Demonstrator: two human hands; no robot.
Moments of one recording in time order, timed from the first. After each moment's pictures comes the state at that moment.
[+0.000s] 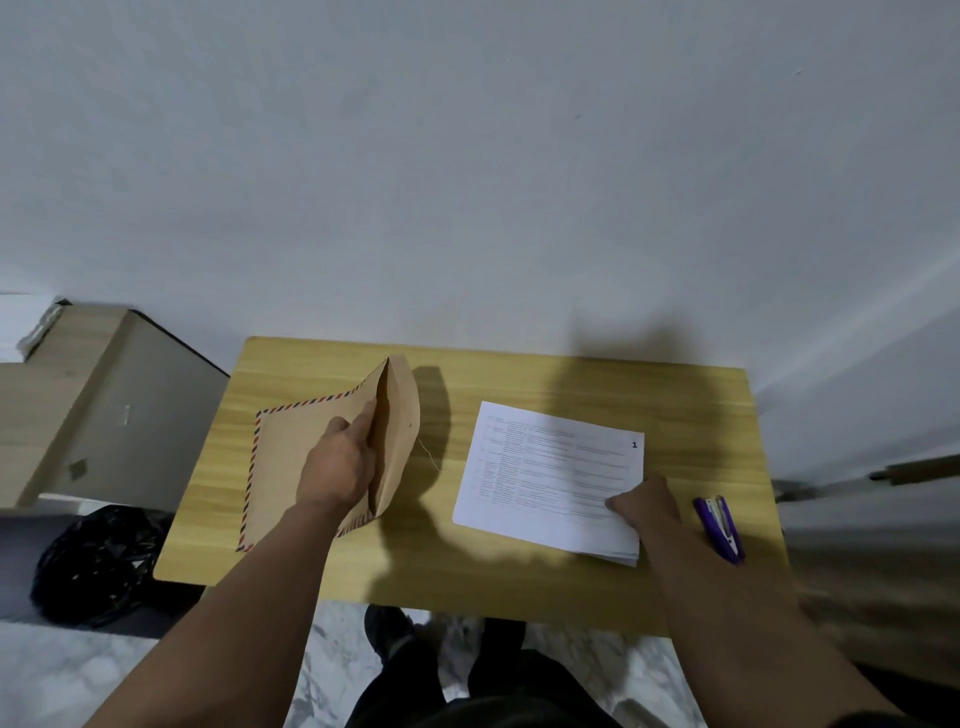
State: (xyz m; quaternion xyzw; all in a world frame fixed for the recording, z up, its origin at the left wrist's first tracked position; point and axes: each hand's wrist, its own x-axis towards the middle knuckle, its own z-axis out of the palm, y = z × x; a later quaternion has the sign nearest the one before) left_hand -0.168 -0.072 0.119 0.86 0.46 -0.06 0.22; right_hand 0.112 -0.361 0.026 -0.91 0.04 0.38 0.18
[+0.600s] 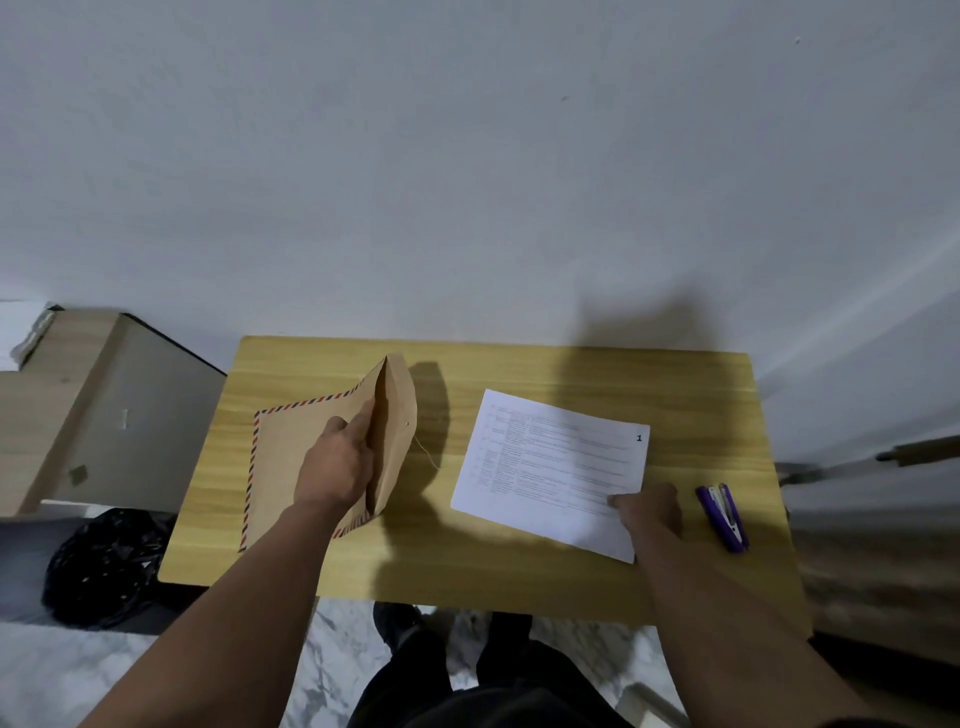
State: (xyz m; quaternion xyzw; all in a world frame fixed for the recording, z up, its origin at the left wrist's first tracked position) left_hand -0.167 -0.068 0.111 0.86 0.45 -0.08 0.21; right_hand 0.093 -0.364 0.013 -0.90 0.17 0.34 0.21
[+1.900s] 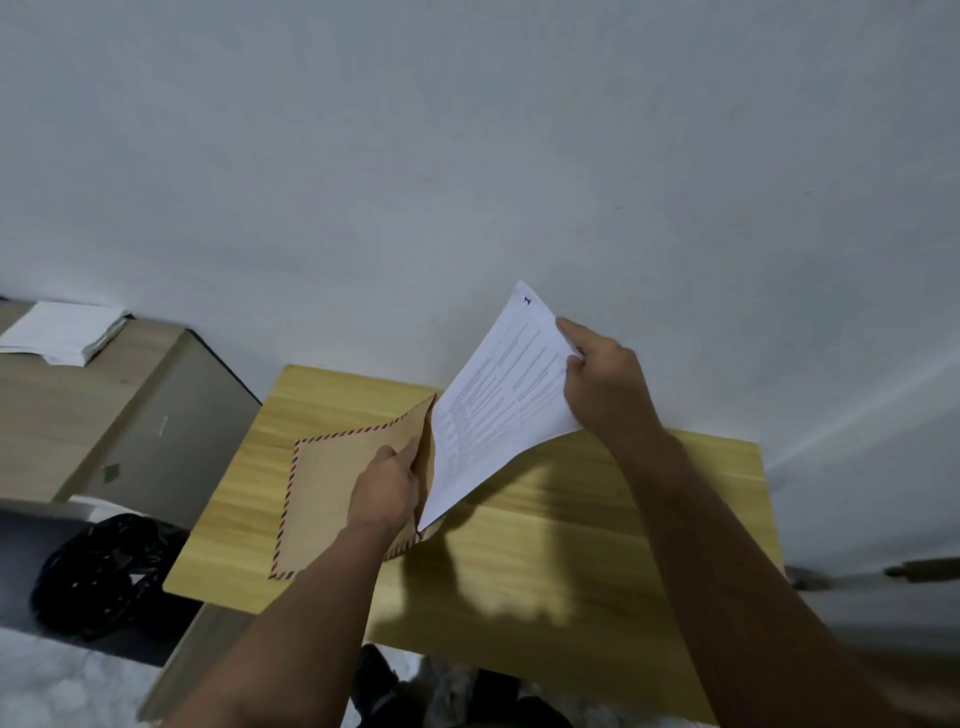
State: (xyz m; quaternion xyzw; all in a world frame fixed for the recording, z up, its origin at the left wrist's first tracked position) left_hand -0.146 -0.088 0.116 0.85 0.48 -0.02 0.22; right_hand 0.097 -0.211 0.265 -0.84 -0.39 0.11 0.37
